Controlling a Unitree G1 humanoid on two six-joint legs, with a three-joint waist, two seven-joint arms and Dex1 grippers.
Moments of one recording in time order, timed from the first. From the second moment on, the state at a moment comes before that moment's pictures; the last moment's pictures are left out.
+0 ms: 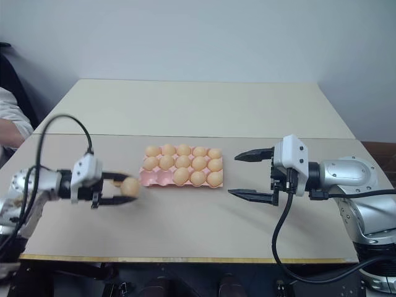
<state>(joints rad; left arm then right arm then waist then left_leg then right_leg) -0.43 0.82 0.05 0.02 -0.41 0.20 -1.30 -0.37 -0.86 -0.12 -0.35 0.57 0.40 1.17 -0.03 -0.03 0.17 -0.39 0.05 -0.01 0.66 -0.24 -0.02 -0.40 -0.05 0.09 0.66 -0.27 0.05</state>
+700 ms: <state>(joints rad) -0.60 0.62 -0.12 0.24 -0.20 0.11 -1.16 -0.37 -0.84 -0.13 -0.38 0.58 0.40 1.10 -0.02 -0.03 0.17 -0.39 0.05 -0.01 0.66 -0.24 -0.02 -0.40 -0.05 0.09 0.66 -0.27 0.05</state>
